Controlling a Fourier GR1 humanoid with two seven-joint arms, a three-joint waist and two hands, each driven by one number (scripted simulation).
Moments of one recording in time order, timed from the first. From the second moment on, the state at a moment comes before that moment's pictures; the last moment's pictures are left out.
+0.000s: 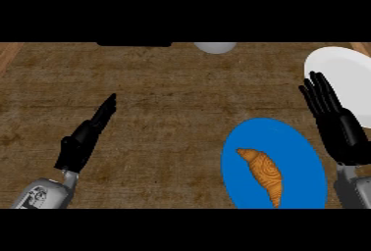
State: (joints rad) left arm -0.18 0.45 -0.36 -1.46 0.19 0.16 0.02; right arm -0.16 -0.42 0.09 -1.53 -0.36 -0.01 -0.16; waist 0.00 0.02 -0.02
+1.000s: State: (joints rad) left arm -0.07 0.35 -0.28 -1.41 0.21 0.34 0.13; right arm -0.21 -0.65 0.37 -1.53 -0.10 0.45 -0.53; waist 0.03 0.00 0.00
